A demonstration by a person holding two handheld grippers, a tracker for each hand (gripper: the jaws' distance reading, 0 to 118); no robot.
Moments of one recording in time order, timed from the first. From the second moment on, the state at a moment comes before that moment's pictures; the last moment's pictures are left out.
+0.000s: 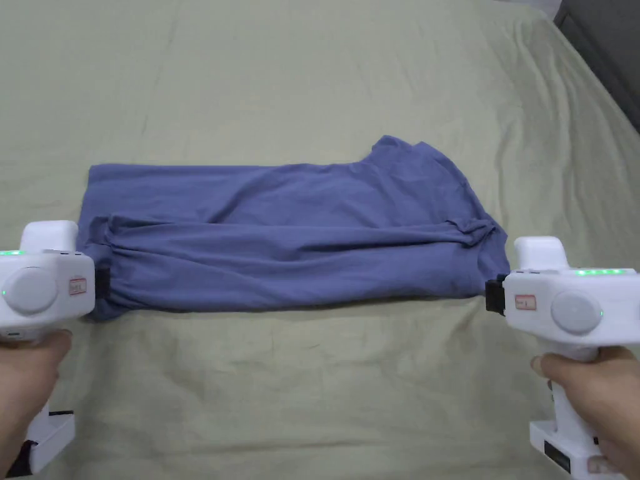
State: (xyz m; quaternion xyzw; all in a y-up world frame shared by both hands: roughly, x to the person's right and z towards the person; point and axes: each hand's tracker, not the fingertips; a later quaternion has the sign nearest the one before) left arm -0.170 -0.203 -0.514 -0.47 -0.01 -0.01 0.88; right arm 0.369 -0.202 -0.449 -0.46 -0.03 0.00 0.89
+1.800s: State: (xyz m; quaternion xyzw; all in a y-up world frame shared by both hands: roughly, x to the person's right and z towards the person) left arm -0.206 -0.226 -0.420 -0.53 -0.03 -0.02 0.85; right arm 0.390 -0.238 -0.359 -0.59 -0.06 -0.14 0.80
